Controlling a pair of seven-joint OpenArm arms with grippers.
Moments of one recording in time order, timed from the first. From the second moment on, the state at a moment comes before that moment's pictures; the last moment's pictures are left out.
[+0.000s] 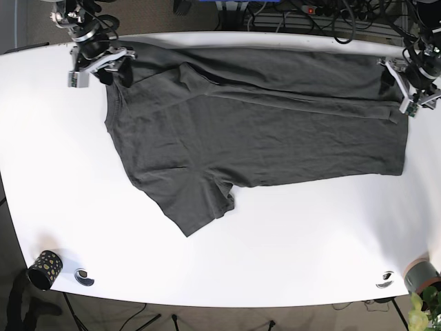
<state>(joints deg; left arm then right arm) 25.7 -22.5 -29.9 99.6 -13.5 -40.4 37.9 -38.4 17.2 14.5 110.0 41.9 8.5 -26.9</state>
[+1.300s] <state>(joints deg) 27.3 -19.7 -28.4 91.9 -14.9 -40.1 35.5 -22.5 17.1 5.7 102.0 23.3 8.5 -36.0</state>
